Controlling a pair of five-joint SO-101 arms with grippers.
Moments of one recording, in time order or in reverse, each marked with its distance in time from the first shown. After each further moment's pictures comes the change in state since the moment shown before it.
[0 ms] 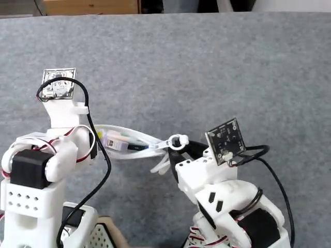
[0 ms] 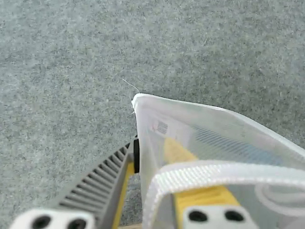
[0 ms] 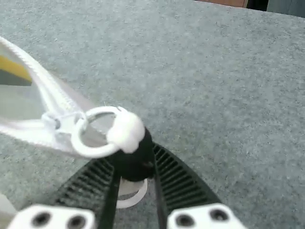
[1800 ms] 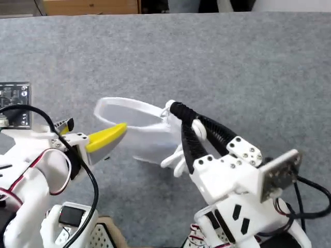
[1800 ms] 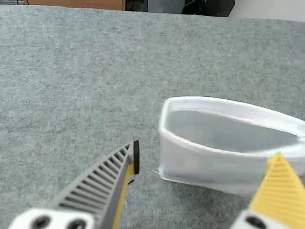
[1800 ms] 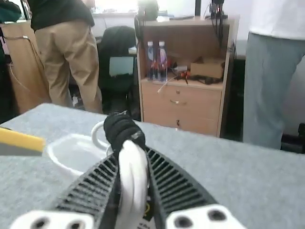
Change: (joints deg) left arm 0.1 -5.5 -21.5 5.0 -0.7; right arm 3.8 -0.1 -13.8 -14.4 4.7
